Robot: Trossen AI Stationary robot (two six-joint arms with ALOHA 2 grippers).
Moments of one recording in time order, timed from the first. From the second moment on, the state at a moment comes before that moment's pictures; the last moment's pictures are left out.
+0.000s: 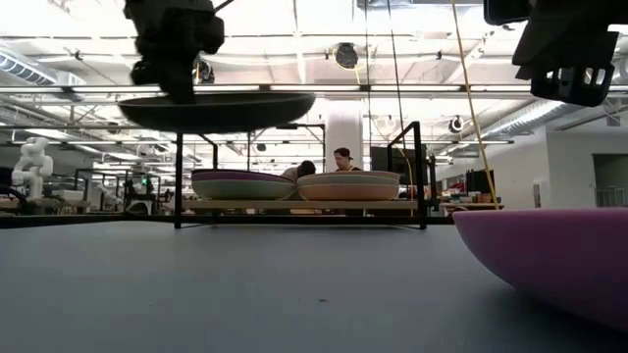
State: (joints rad) left arm 0.05 1.31 1.14 -0.98 -0.08 -0.62; right arm 0.55 1.23 0.74 -0.29 0.21 1.17
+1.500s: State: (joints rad) left arm 0.88 1.59 1.72 -0.90 0.08 0.14; right arm 0.55 1.23 0.74 -0.28 0.32 1.30
